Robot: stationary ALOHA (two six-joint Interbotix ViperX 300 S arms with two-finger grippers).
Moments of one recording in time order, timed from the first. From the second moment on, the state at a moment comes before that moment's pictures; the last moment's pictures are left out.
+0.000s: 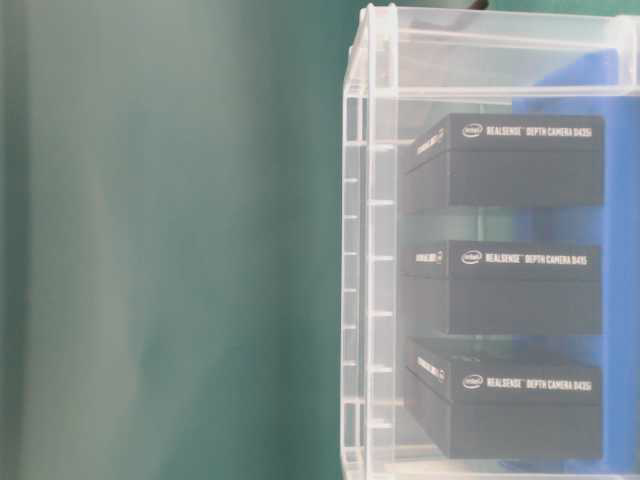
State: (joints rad) left arm 0.00 -0.97 1.17 0.00 -0.29 0.00; right arm 0.00 -0.97 1.17 0.00 -0.29 0.00
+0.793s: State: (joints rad) left arm -0.03 -0.97 0.87 0.02 -0.02 -0.08; right arm -0.01 -0.95 0.85 0.00 0.05 0.02
